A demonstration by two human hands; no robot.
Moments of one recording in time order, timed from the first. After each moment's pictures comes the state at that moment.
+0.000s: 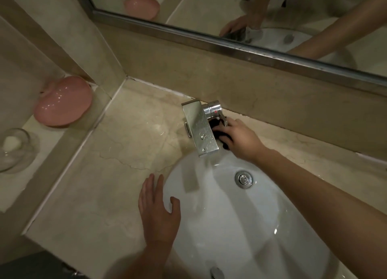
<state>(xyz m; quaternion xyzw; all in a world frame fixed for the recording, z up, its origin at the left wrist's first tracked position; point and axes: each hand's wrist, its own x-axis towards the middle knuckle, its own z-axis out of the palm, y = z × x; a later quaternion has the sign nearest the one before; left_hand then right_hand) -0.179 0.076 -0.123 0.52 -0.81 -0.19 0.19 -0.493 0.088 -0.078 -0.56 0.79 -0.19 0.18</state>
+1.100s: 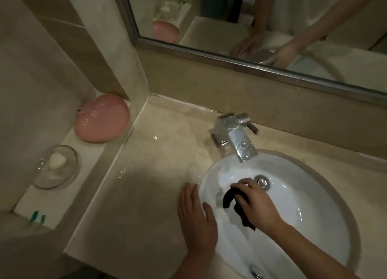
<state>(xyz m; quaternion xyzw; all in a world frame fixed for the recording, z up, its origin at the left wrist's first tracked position) -0.169 0.071 -0.101 0.50 -0.80 -0.30 0.16 -0.328 0.160 -0.073 -0.40 0.86 -0.23 0.24</state>
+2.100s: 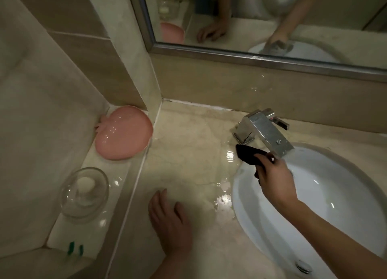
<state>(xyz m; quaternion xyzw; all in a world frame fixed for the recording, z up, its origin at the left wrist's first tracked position) -0.067 -0.070 -0.115 0.51 -0.80 -0.25 0.19 -0.306 0.074 -0.051 -0.26 0.93 -0.23 0.10</state>
